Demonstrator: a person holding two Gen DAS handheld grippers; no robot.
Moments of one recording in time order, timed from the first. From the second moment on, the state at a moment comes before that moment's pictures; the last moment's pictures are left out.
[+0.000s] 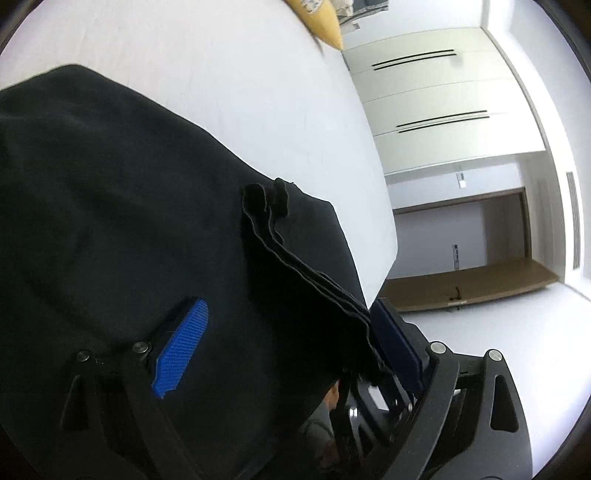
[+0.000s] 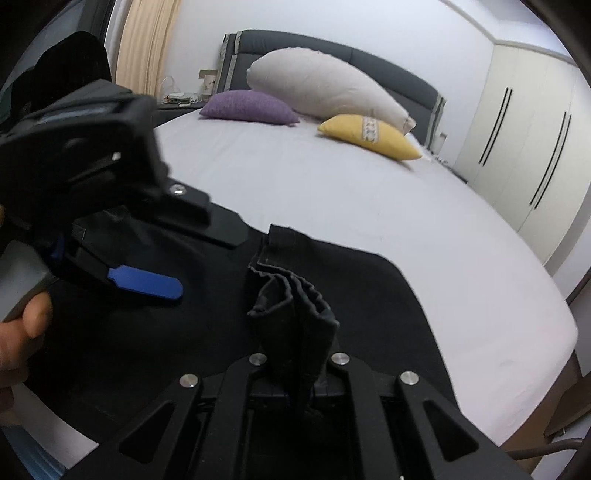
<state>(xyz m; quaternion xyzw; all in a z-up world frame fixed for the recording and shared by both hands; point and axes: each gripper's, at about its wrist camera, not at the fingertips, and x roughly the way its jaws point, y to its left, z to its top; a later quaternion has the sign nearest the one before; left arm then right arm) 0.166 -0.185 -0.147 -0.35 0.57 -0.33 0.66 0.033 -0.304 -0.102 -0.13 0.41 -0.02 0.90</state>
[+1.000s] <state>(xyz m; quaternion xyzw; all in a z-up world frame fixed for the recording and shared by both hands) 0.204 -0.097 -0.114 -0.15 0.61 -0.35 0.70 0.010 -0.163 -0.098 -0.25 0.38 0.14 0.88</state>
